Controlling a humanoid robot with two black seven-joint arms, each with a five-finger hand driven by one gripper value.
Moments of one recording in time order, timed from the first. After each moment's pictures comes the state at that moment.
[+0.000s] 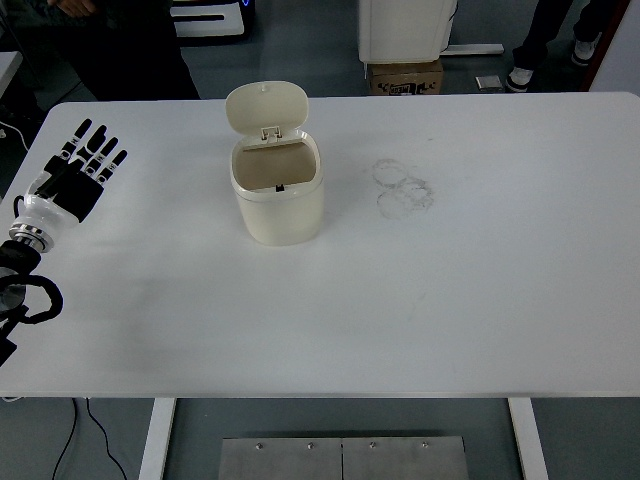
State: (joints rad) left arm -0.68 0.41 -0.74 -0.49 -0.25 -0.55 -0.19; right arm -0.01 0.00 0.31 0.11 -0.28 -0.02 0.06
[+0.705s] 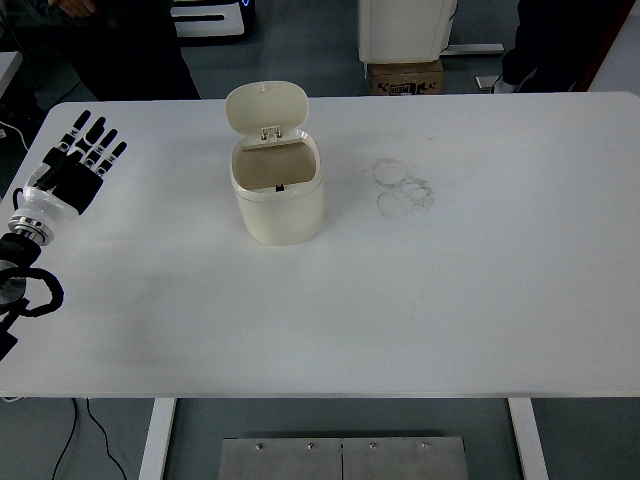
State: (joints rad) left arm -0.70 0.41 -0.74 -0.49 -0.25 -0.54 -0.19; right arm -0.01 0.00 0.31 0.11 -0.28 -0.02 0.06
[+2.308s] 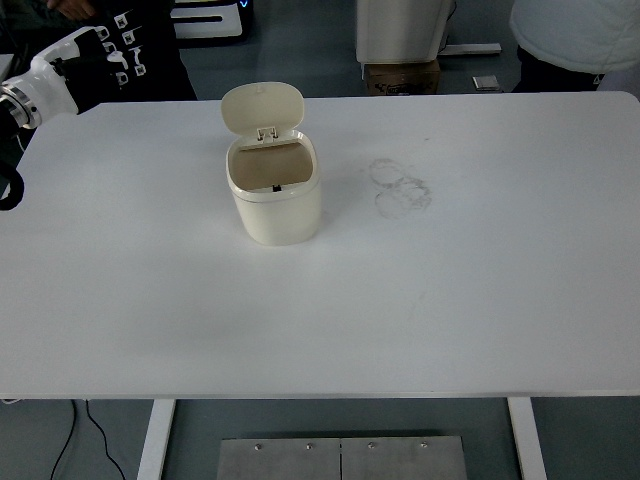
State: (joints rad) left arm -1.25 0.64 -0.03 -0.74 -0.24 -0.45 -0.17; right arm -0.01 0.00 0.31 0.11 -0.28 -0.02 0.06
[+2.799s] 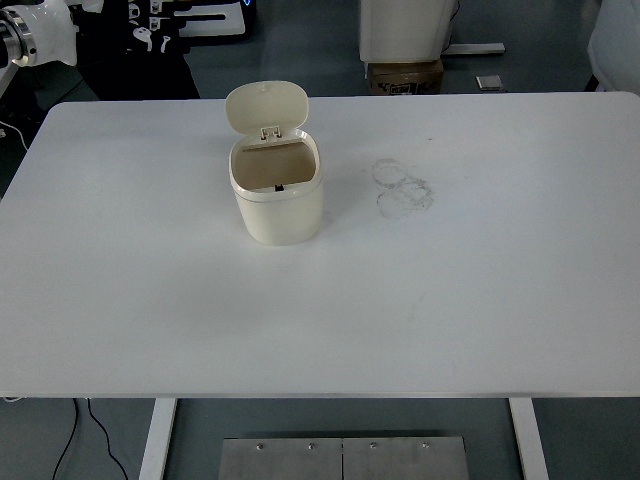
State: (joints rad) left arm -1.55 0.67 0.16 -0.82 -0.01 -0.46 -0.01; right arm -0.01 0.00 0.31 0.11 -0.28 -0.02 0.06
